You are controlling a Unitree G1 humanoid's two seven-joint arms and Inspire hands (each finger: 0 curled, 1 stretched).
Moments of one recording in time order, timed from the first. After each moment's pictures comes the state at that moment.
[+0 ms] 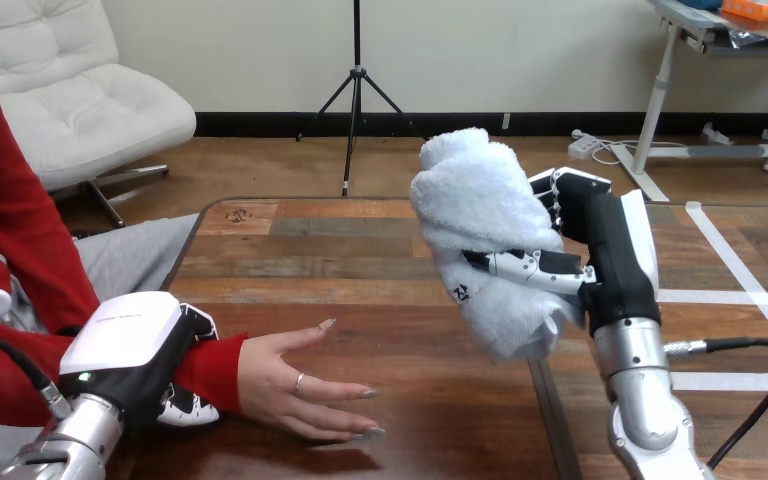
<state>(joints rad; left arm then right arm) -0.04 0.60 -0.19 0.23 0.74 -0.11 0.04 -0.44 -0.16 -0.04 0.91 -0.23 -0.73 -0.22</state>
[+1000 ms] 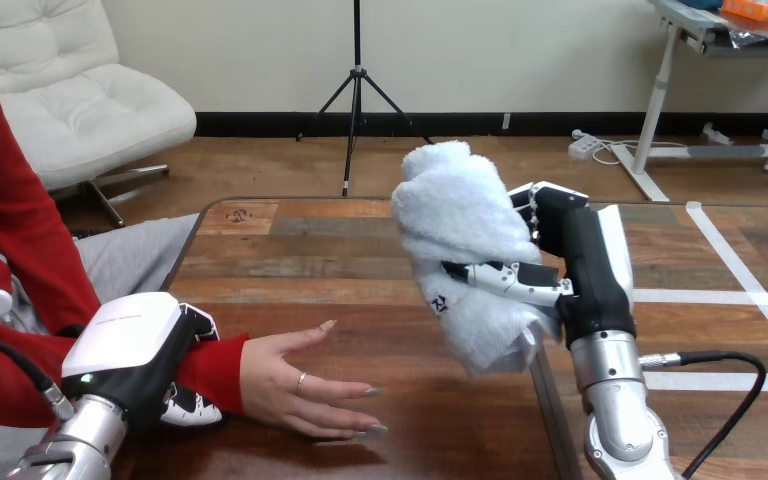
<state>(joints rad) -0.04 0.57 -0.18 0.23 0.74 -0.09 0.03 -0.44 -0.10 -0.03 0.95 -0.23 -0.75 -0.22</state>
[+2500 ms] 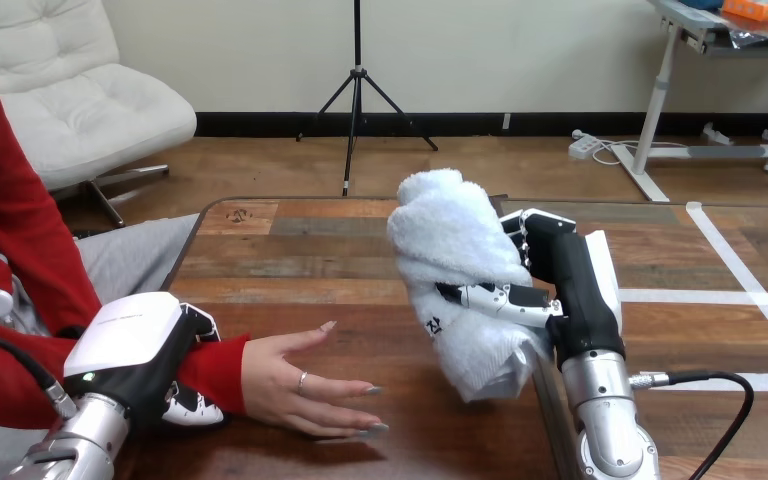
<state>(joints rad) -0.04 0.56 -0.18 0.22 0.74 -0.07 0.01 -0.44 -0.09 -0.03 1.05 -0.25 -0.76 -0.24</state>
